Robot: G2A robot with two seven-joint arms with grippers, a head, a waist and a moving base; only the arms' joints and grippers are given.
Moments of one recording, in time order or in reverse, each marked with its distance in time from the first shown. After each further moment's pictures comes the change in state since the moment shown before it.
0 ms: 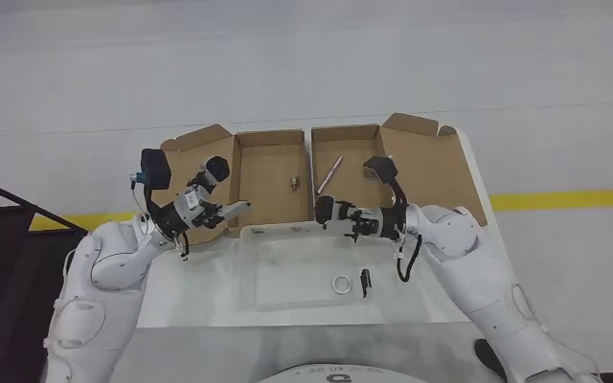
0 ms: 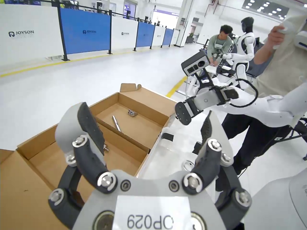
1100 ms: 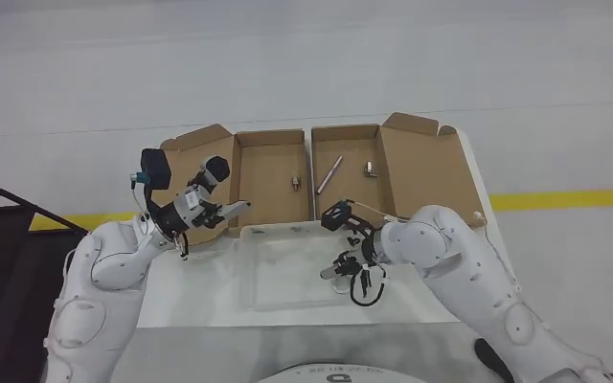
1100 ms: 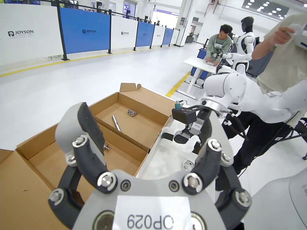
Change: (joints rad) left arm 0.000 0.000 0.000 0.000 0.000 0.000 0.000; right arm 0.040 0.053 -0.162 -0.230 -0.882 0.572 0.404
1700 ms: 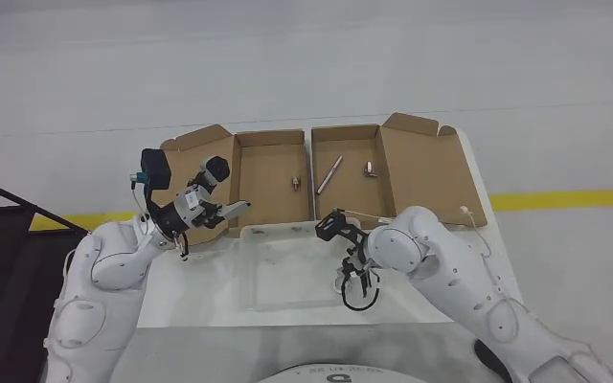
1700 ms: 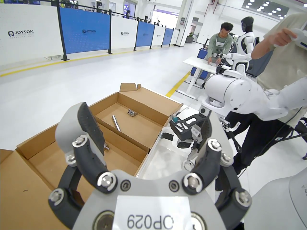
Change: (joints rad) left arm 0.000 0.000 0.000 0.000 0.000 0.000 0.000; right arm 0.083 -0.010 -0.139 0.027 -0.179 0.073 0.102
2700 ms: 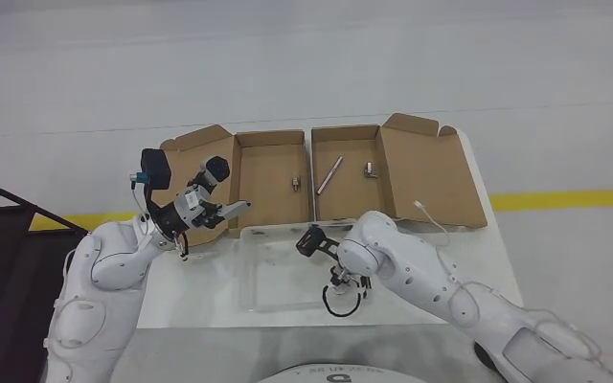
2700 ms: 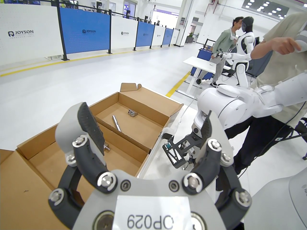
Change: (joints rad) left arm 0.000 0.000 0.000 0.000 0.000 0.000 0.000; right arm 0.167 -0.079 -0.278 0.176 -0.106 0.030 0.054
